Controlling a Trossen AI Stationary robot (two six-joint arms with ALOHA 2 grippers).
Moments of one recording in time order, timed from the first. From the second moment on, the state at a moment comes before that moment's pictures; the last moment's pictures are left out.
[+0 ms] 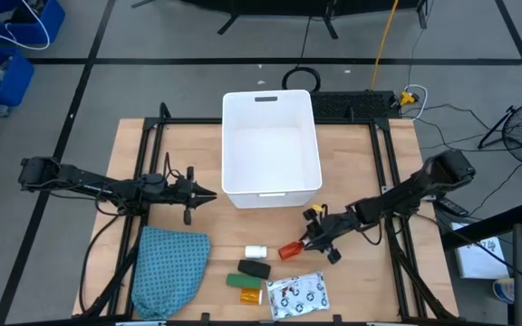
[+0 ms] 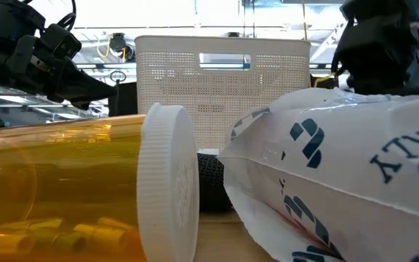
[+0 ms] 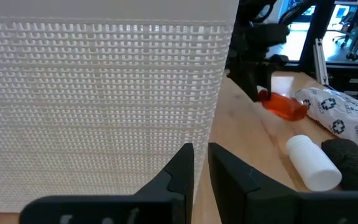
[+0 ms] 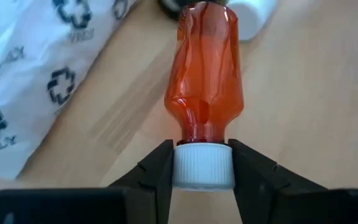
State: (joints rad) left arm -0.01 0.83 0.02 0.67 -0.02 -0.04; right arm 0.36 1.49 0.47 0.32 -0.02 -0.17
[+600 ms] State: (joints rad) left arm -0.01 0.83 0.02 0.66 -0.02 -0.06; right arm 0.37 0.94 0.72 -0.08 0.17 -0.22
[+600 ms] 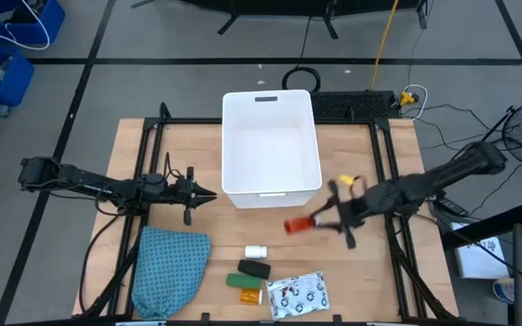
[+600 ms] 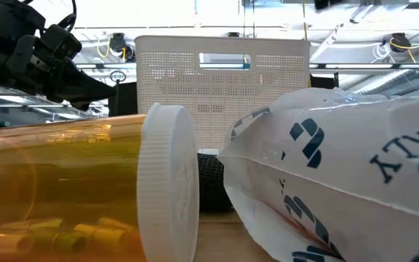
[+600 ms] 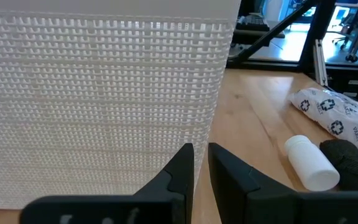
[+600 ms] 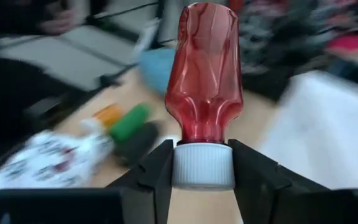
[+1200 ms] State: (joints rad) left arm -0.02 0.83 0.02 0.67 -0.03 -0.04; right arm -0.22 1.44 1.65 -0.77 0.19 -0.50
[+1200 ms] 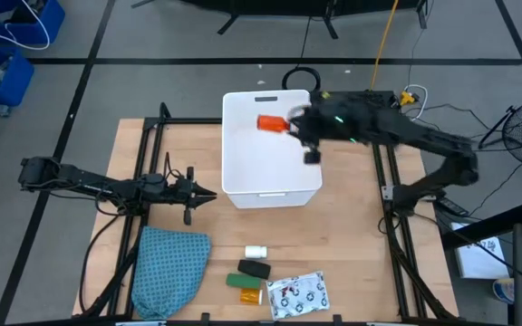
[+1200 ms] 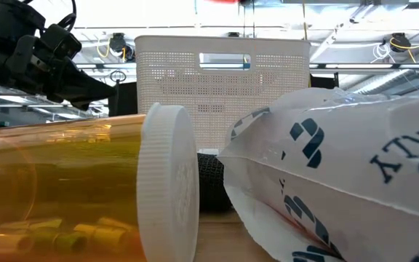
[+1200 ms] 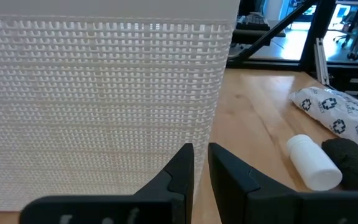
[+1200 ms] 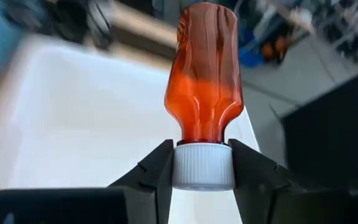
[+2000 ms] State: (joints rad) left arm -0.01 0.83 0.02 0.64 -0.05 0.08; right arm -0.47 1.99 1.66 -0.69 -0.03 -1.06
